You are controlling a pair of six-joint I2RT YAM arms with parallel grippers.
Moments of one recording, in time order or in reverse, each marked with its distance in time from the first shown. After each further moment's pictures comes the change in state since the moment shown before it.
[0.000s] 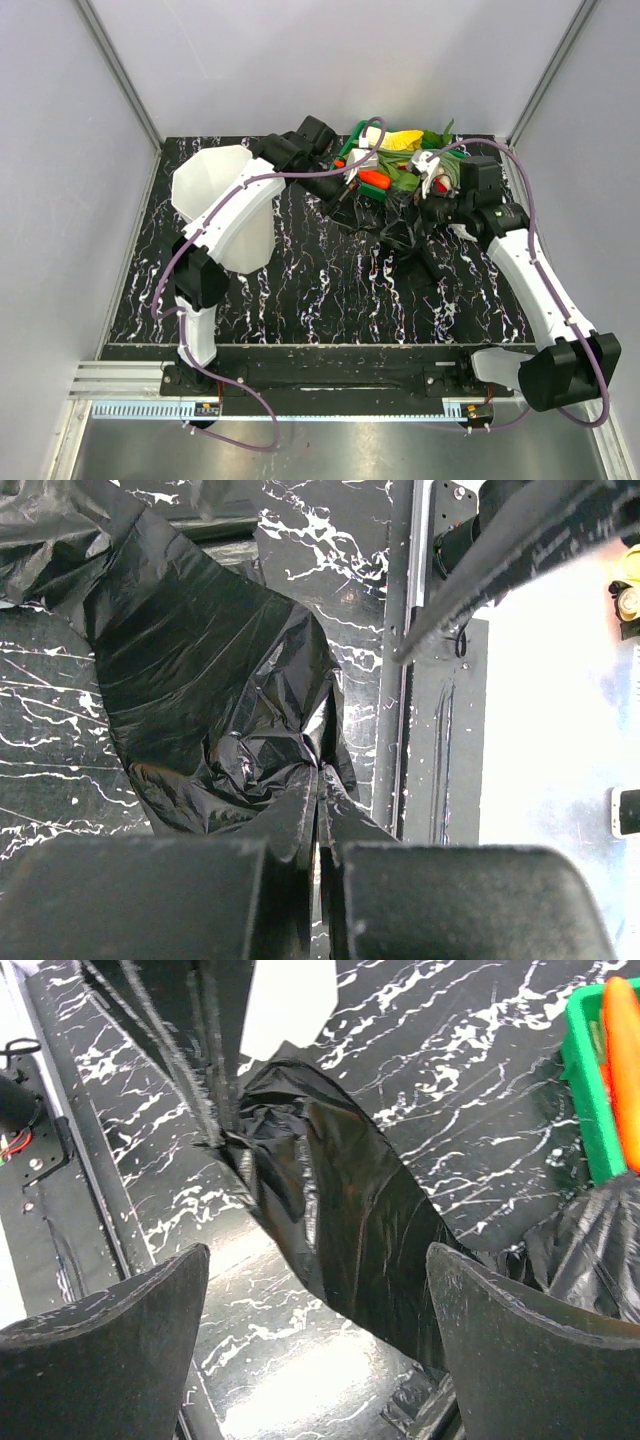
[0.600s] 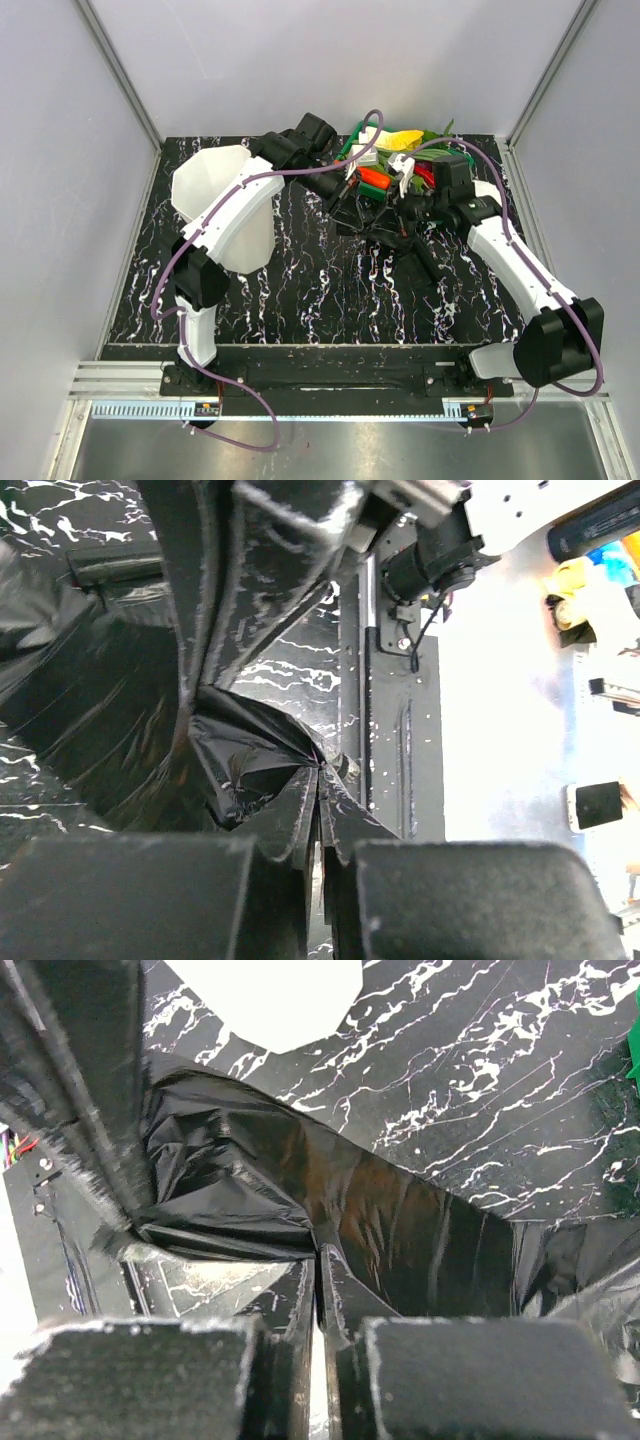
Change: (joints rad) left arm 0.000 0.005 0.030 -0.005 0.100 -0.028; right arm 0.114 0.112 -0.013 0.091 0.033 0.050
